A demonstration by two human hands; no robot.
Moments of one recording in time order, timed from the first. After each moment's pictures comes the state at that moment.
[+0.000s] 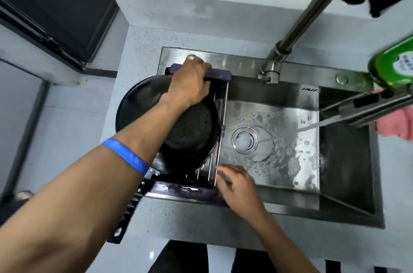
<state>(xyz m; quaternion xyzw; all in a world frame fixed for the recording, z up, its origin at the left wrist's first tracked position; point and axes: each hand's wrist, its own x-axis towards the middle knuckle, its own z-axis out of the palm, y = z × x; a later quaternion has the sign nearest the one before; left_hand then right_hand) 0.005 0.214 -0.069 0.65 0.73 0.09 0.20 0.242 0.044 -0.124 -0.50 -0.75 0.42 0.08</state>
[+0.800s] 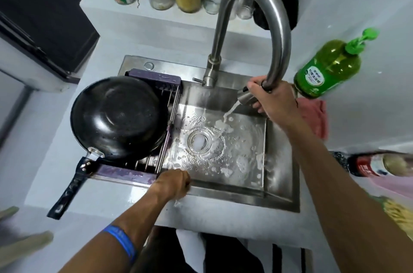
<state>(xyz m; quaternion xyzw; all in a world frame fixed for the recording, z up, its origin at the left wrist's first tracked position) 0.218 0.023 -0.123 0.61 0.67 -0.16 0.40 0.404 0.236 0.054 -0.54 -0.66 0.45 0.26</state>
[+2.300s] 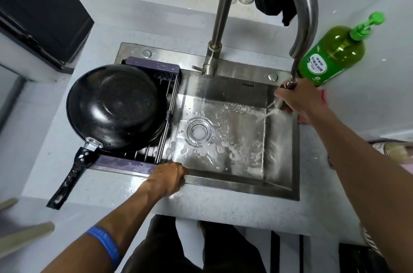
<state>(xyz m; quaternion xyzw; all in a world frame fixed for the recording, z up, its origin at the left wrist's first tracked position) 0.204 0.000 -0.118 0.68 0.65 -0.11 0.32 0.468 0.273 0.017 -0.68 -0.65 0.34 0.04</state>
